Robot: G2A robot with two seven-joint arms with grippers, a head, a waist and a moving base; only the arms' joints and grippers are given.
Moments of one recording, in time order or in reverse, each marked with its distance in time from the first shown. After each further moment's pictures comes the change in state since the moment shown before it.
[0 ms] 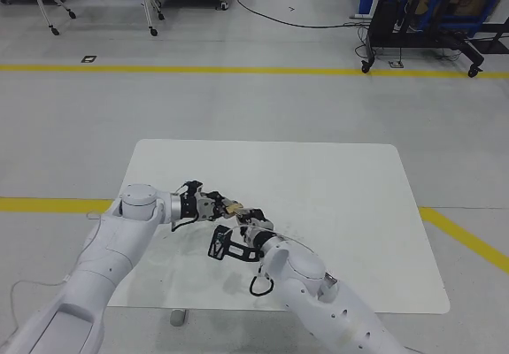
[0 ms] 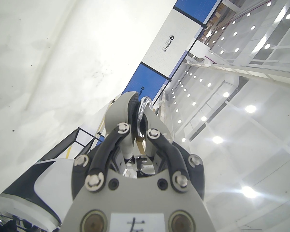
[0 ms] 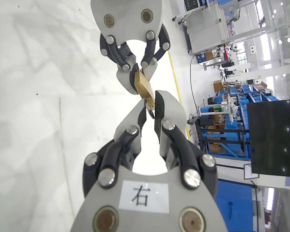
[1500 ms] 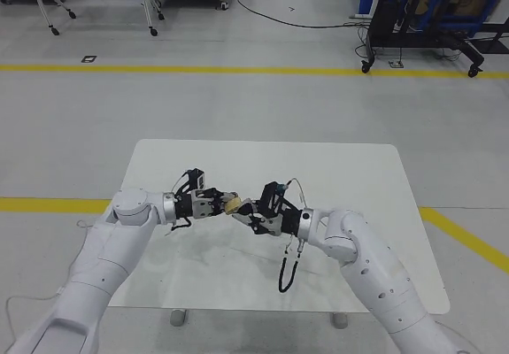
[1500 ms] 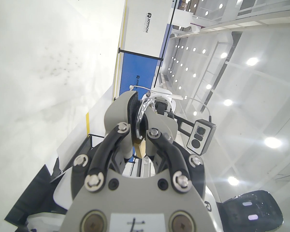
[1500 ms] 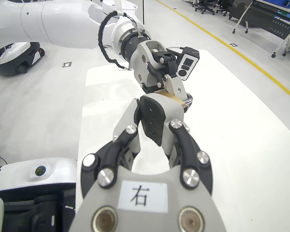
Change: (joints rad) left arm 0.091 0.024 -0.104 -0.149 -0.041 -0.259 -0.077; right arm 0.135 0.062 0.258 0.230 1.059 -0.455 -0.221
